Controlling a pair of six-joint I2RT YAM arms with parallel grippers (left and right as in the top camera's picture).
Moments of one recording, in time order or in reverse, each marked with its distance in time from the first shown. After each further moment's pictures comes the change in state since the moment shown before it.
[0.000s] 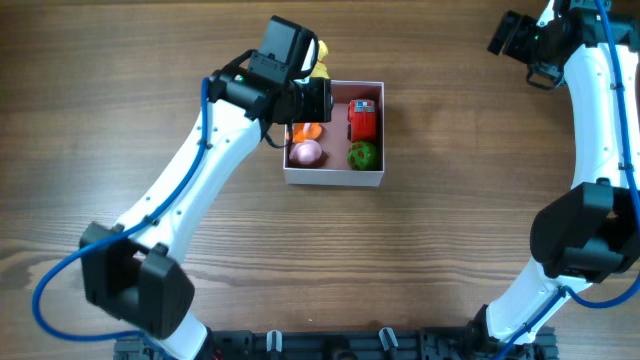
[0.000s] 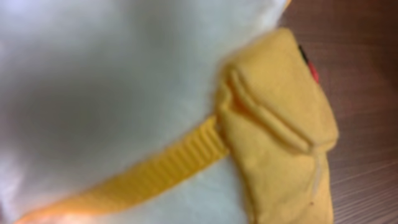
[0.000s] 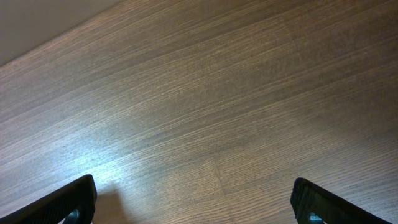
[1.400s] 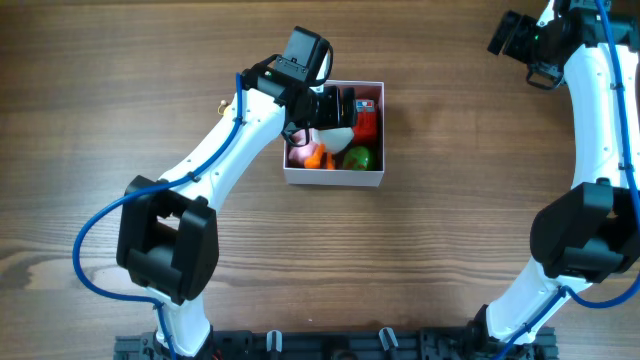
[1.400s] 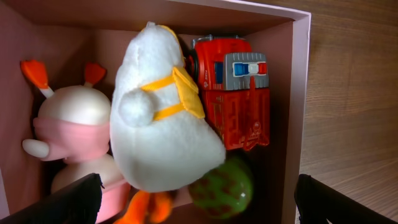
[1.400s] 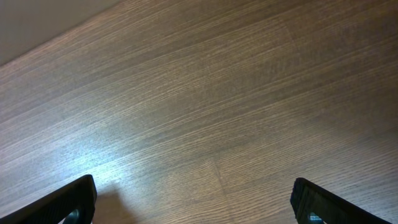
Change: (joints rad) left arm -0.011 0.167 0.000 0.059 0.094 -0.069; right arm 0.000 0.000 0.000 0.000 0.000 0.000
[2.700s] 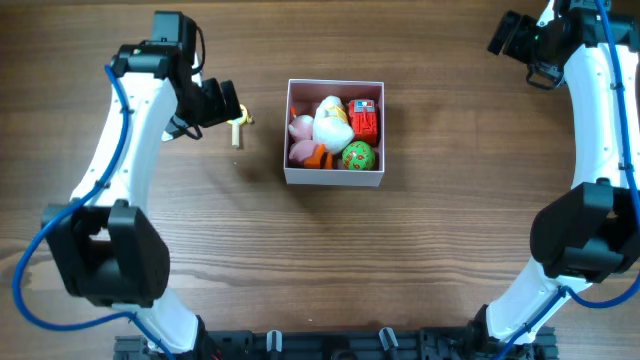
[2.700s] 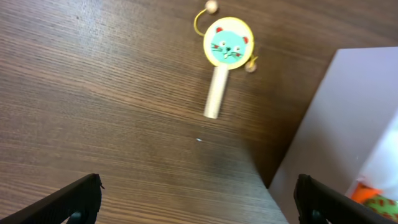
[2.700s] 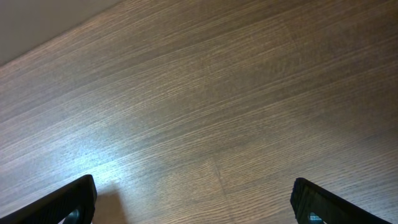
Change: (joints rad) left arm 0.411 -0.094 0.016 -0.360 -0.215 0.143; right arm 0.000 0.000 0.000 0.000 0.000 0.000
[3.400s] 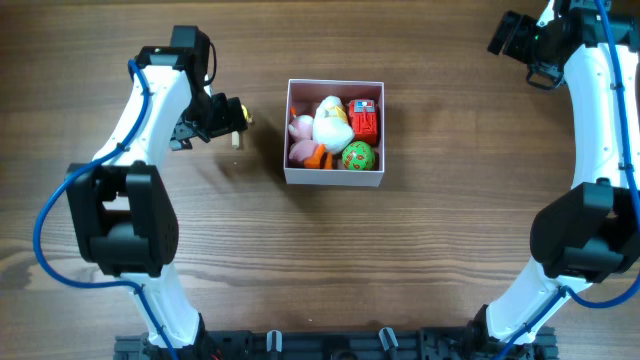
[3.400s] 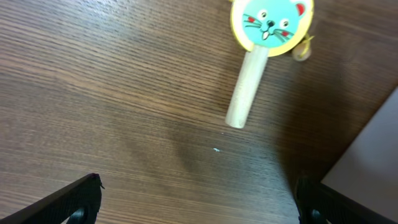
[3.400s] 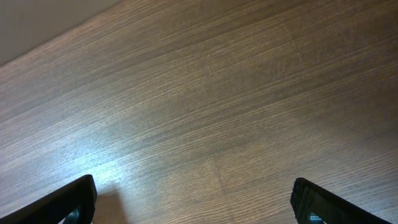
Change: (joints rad) left arm 0.000 0.161 0.000 -0.005 -0.011 0.000; right arm 0.000 0.000 0.000 0.000 0.000 0.000
